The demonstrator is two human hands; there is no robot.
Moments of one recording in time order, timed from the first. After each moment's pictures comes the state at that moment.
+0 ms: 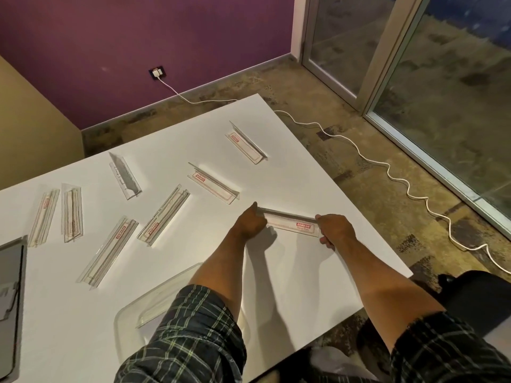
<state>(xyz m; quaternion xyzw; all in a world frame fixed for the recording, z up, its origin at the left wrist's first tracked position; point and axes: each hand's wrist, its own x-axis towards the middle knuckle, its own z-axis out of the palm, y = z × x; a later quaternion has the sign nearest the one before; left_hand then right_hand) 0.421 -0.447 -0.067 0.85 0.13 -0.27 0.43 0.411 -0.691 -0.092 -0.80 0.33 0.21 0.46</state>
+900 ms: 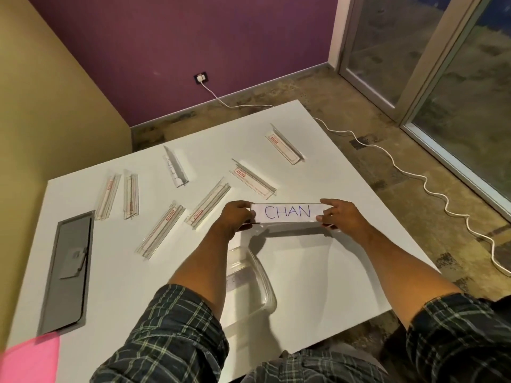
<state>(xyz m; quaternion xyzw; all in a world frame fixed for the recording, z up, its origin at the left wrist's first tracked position) 0.376 -0.330 -0.004 0.69 0.31 -0.19 0.62 0.402 -0.637 -0.036 -0.76 0.09 0.23 0.60</state>
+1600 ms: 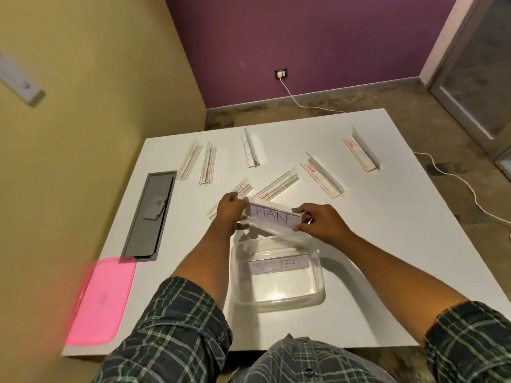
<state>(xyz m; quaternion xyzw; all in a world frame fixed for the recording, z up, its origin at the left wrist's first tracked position) 0.262 -0.186 0.027 0.62 0.46 -0.01 0.64 0.343 -0.437 -0.011 -0.84 -0.26 0.20 0.43</state>
